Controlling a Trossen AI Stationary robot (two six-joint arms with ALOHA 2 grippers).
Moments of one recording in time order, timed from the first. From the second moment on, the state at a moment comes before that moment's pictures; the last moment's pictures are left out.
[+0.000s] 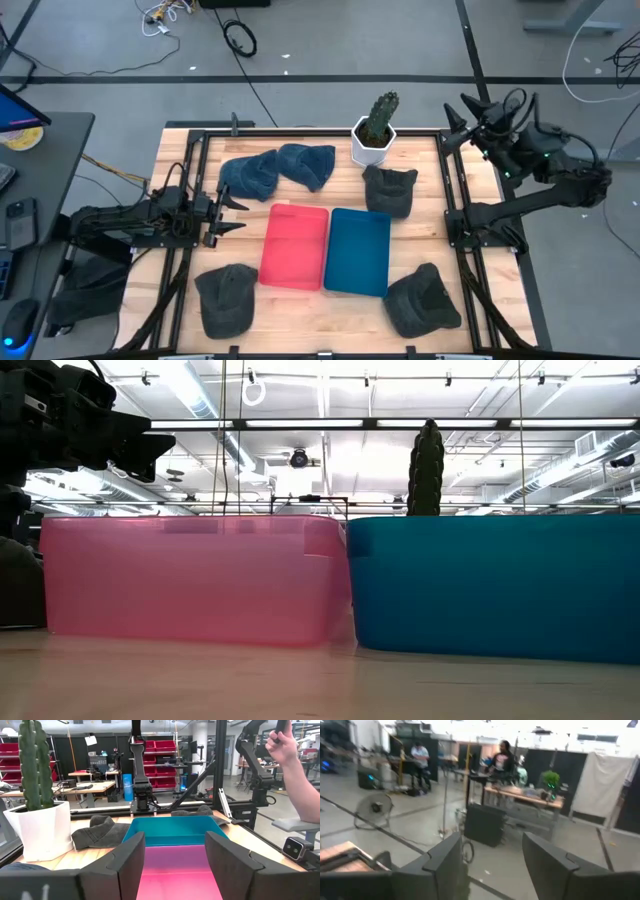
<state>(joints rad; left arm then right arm) 0.07 0.01 0.01 0.09 0.18 0.01 0.06 0.76 1.21 -0.45 1.09 -0.14</state>
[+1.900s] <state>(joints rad) 0.07 0.01 0.01 0.09 0.18 0.01 -0.15 1.12 0.97 -0.94 0.58 0.07</state>
